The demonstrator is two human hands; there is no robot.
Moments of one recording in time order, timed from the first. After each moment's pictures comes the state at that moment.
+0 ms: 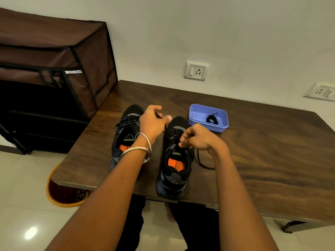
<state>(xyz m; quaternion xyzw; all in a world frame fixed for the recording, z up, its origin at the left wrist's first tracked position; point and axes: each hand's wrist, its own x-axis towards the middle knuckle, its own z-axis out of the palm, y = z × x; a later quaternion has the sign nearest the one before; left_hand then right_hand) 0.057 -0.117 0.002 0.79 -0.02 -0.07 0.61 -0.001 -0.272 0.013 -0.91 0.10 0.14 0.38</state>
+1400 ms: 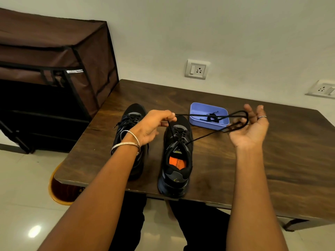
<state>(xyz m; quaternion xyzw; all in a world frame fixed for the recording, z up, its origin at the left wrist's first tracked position) 0.050 -0.103 0.017 0.70 -0.09 -0.27 0.65 -0.026 -0.342 0.019 -0.31 0.28 -0.30 0.85</state>
